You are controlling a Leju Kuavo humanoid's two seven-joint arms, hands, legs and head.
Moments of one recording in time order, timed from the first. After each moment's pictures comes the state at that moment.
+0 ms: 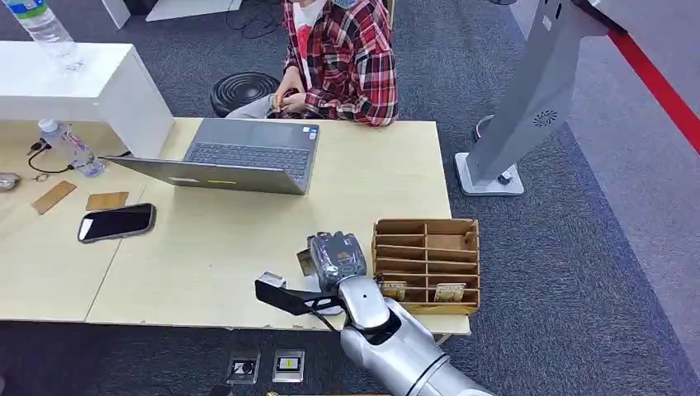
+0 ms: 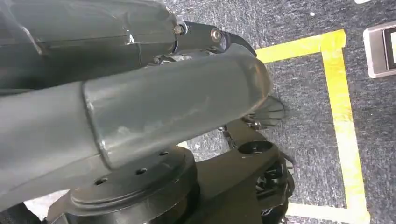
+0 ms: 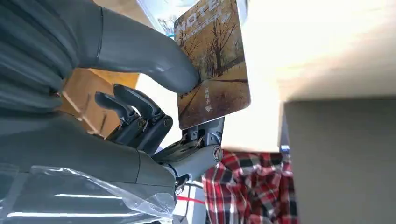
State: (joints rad) left arm -0.18 0.06 -1.14 -0.25 0.83 0.09 -0.06; right arm -0.54 0.23 1.15 -0.91 1.26 -0.26 0.11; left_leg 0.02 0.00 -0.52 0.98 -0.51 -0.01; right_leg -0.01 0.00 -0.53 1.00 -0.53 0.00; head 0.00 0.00
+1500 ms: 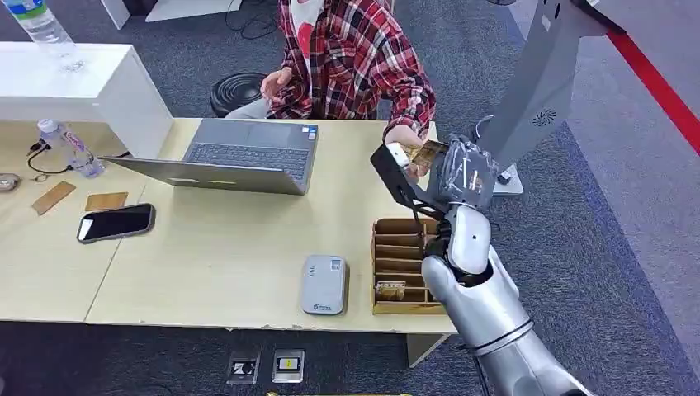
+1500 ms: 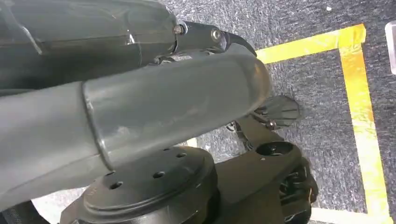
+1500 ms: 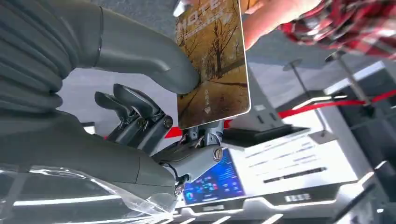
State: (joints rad) left arm -0.15 0.06 -1.11 -0.25 0.78 0.09 -0.05; right arm -0.60 0.01 0.80 -1.31 1.33 -0.41 0.41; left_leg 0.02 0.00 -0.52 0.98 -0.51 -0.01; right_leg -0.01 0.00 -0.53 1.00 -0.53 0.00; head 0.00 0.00
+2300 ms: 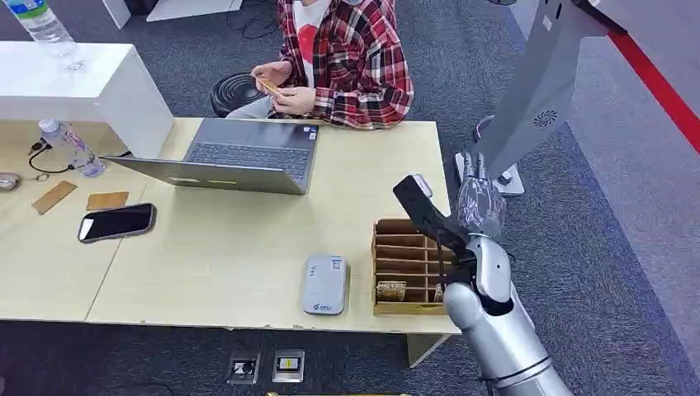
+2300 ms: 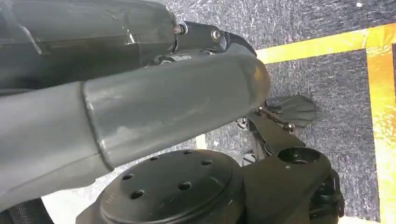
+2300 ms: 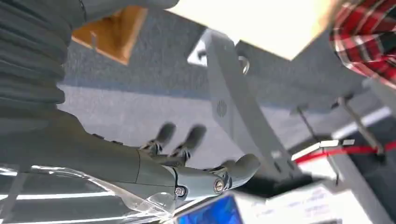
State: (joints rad) left arm -0.10 0.06 -1.08 -0.25 0.83 0.10 -0.06; right arm -0.42 -0.06 0.74 -1.44 1.12 -0.34 0.29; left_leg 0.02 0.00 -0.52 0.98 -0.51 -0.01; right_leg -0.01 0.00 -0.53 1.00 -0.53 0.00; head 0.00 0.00
